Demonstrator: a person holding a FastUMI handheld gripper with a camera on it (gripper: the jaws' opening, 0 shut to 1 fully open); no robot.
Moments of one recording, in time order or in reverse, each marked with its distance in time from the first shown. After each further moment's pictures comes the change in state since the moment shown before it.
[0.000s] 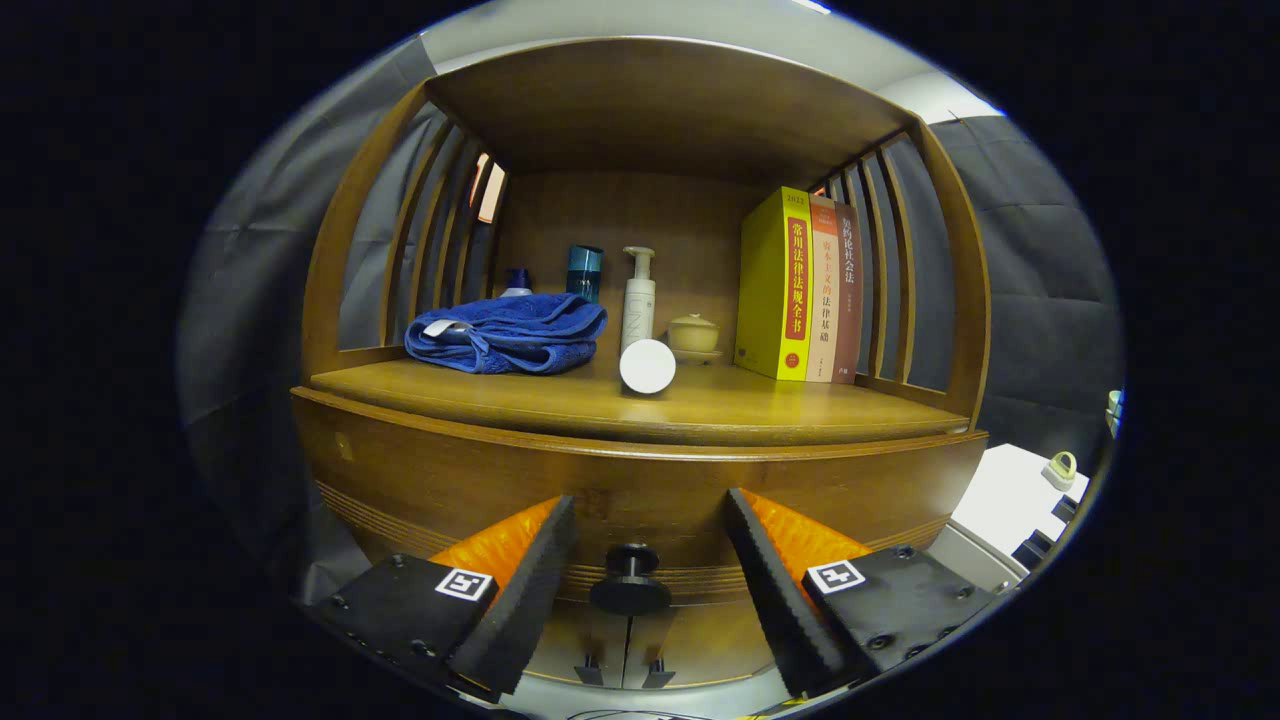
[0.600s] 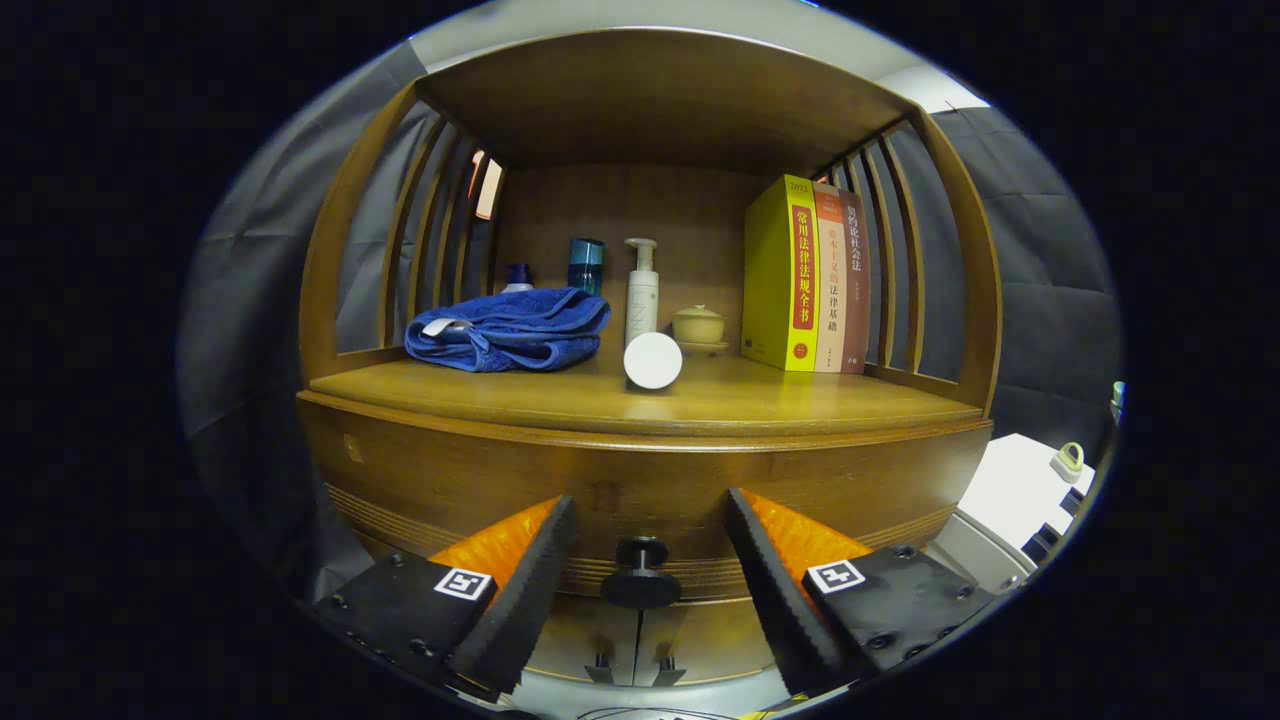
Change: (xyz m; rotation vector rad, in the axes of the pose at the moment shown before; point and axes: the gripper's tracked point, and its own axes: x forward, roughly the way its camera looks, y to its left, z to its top) arm -0.003 0.001 0.009 0.029 -0.008 0.020
